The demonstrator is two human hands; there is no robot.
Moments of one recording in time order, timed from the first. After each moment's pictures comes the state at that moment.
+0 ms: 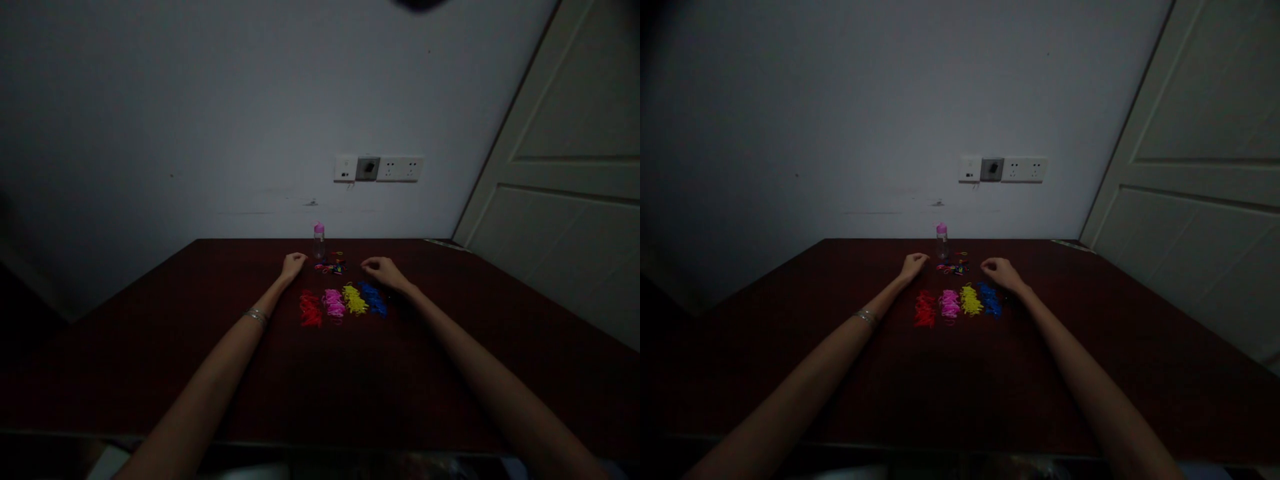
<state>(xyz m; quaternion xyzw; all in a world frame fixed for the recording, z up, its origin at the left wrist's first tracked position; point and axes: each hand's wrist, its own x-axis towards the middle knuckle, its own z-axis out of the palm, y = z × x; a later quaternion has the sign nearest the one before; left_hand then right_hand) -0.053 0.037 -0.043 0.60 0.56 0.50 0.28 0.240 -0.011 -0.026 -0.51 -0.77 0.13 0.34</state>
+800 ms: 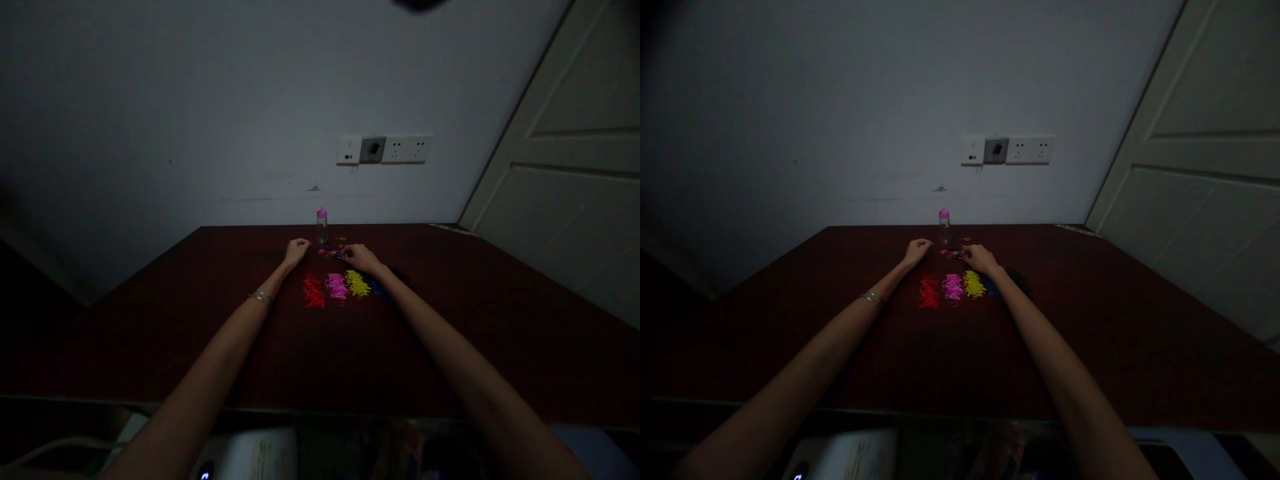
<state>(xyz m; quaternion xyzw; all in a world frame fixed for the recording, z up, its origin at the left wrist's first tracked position) -0.053 0.036 -0.044 0.62 0.56 0.49 0.26 0.174 -0.001 -0.031 -0.54 -0.81 0.07 0.22</state>
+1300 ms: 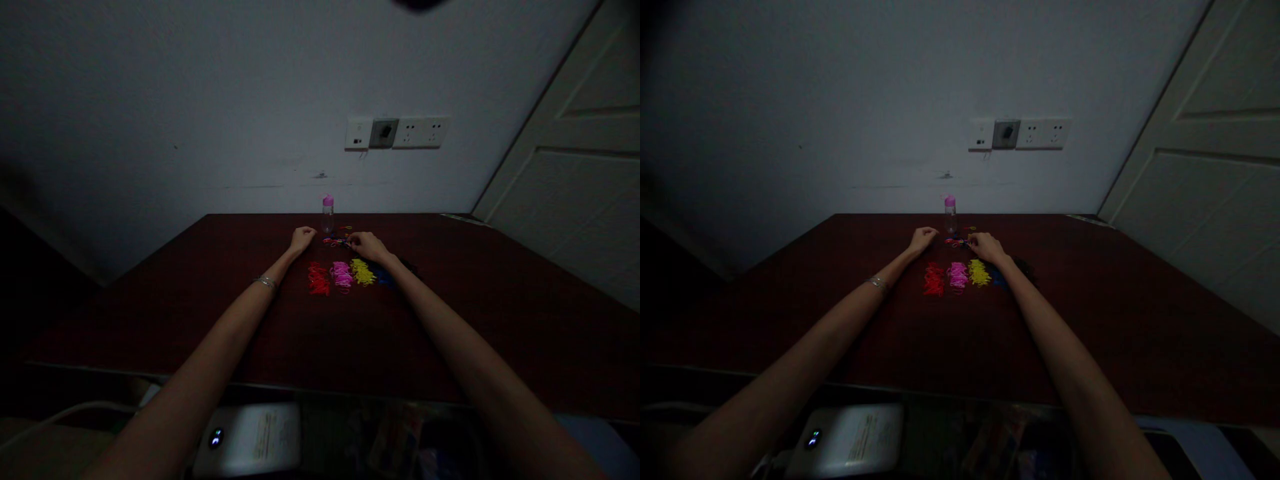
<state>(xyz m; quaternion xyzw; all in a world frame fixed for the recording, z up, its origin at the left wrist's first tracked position) -0.052 0.039 -0.046 0.63 0.55 0.49 0.26 0.178 -0.004 -0.027 -0.53 -0.82 0.04 0.22</state>
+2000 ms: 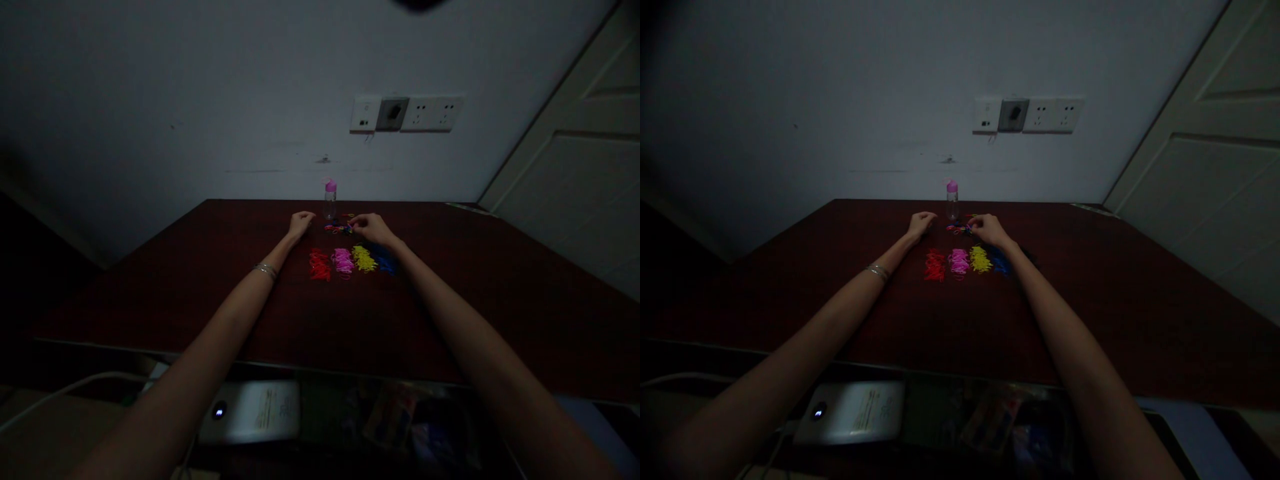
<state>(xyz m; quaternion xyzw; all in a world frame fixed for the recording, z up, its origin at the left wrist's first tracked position) -0.057 0.041 -0.047 0.57 0.51 0.54 0.35 0.176 -0.014 -0.010 -0.49 -0.79 0.15 0.34</state>
